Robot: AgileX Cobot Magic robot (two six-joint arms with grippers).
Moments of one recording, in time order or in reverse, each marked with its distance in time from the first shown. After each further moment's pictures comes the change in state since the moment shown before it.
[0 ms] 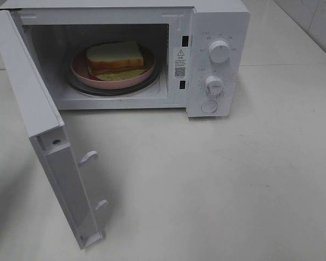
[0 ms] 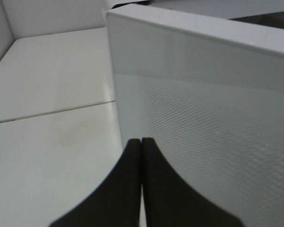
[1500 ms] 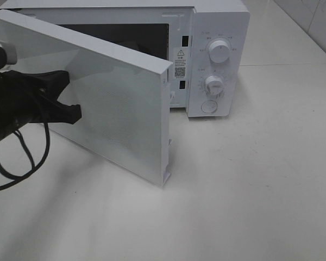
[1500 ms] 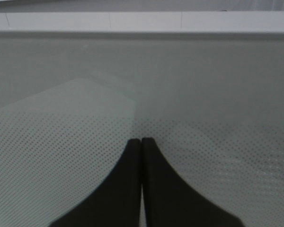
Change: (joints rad) left arm -0.480 0.402 -0.210 -0.365 -0.194 0.165; right arm 0.000 0.000 0.000 0.000 0.000 0.000
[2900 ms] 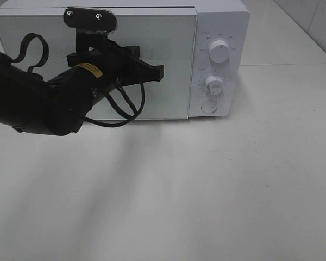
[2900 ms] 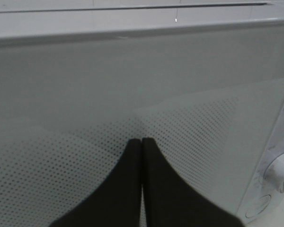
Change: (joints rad) left arm -0.187 0.334 -0.553 -0.330 0.195 0.136; right arm 0.000 0.000 0.000 0.000 0.000 0.000
